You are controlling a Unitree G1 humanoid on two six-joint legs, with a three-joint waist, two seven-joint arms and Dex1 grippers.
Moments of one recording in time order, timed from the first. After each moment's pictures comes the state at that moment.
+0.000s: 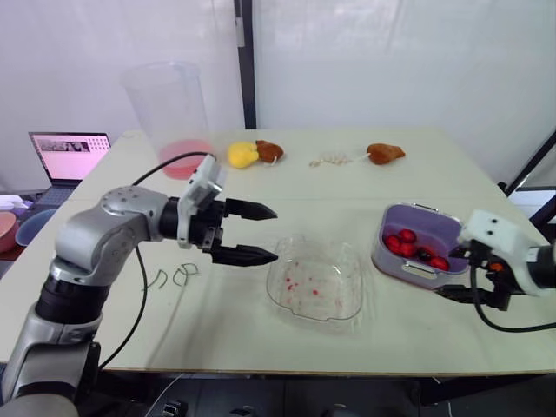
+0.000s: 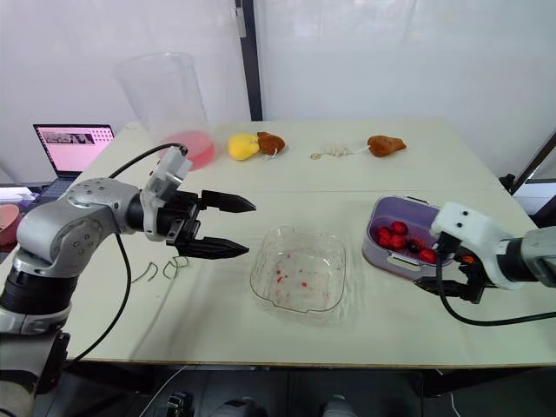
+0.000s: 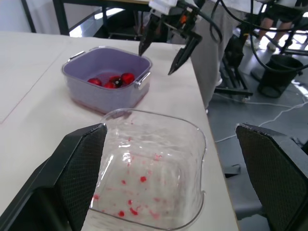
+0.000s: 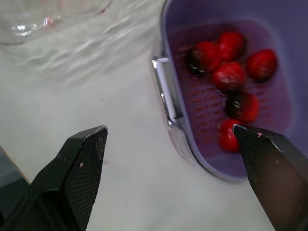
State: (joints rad) left arm -0.74 0.73 -0.05 -0.23 -0.71 0.76 -1.23; right arm -0.17 -1.38 -0.19 -0.38 0.45 0.88 1.03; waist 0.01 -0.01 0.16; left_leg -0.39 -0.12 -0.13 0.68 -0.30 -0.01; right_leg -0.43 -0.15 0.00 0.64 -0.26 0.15
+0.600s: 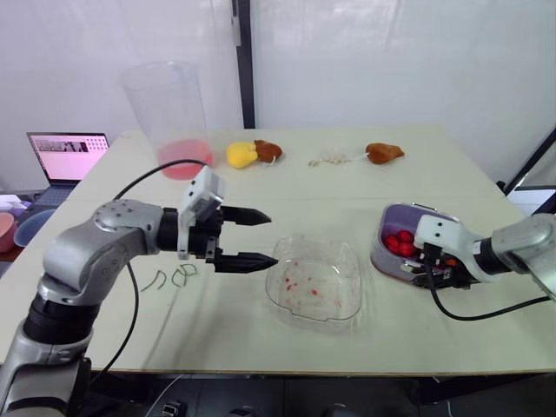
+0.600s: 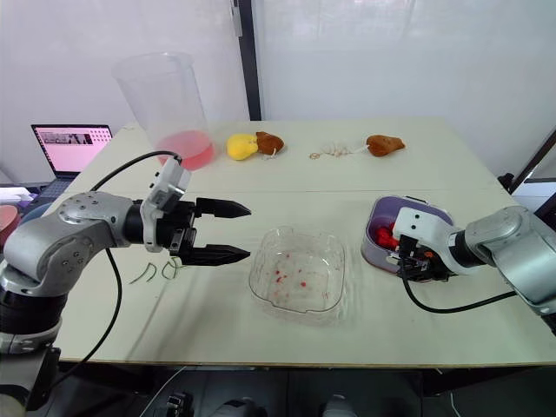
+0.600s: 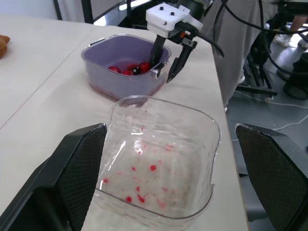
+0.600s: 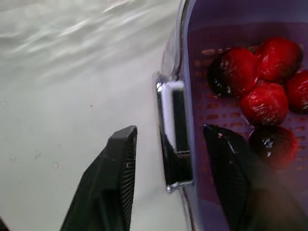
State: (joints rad) left arm -0.67 0.75 -0.02 -0.33 -0.73 0.81 -1.11; right arm -0.48 -1.29 0.19 -0.21 0.26 0.81 1.13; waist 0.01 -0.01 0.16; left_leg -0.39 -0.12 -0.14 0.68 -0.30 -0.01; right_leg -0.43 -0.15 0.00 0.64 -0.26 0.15
